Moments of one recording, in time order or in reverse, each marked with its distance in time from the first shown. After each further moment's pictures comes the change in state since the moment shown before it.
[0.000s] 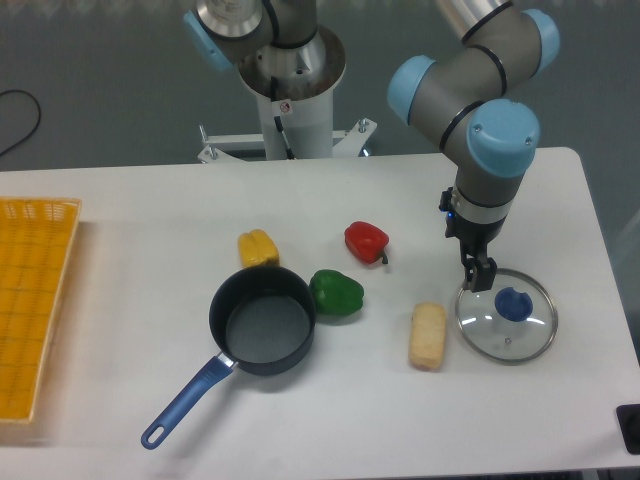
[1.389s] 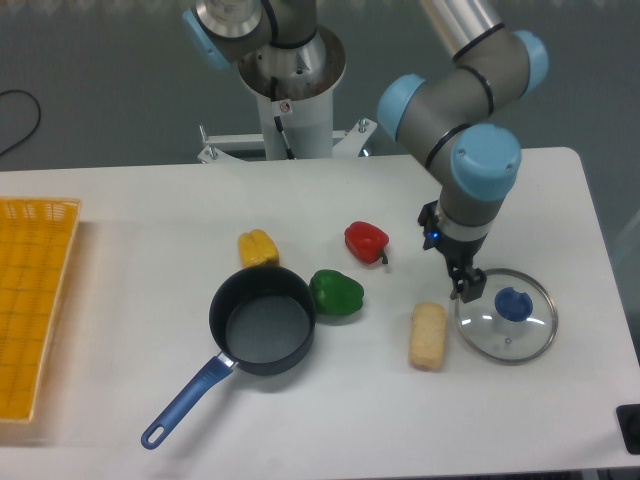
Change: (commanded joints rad) arm -0.066 -0.071 -0.006 0.014 -0.005 -0.399
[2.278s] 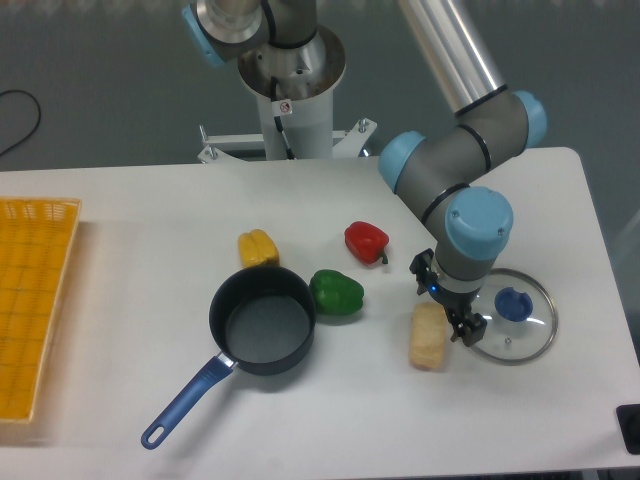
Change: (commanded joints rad) arm -0.012 -0.140 0.075 0.094 -0.003 -0.055
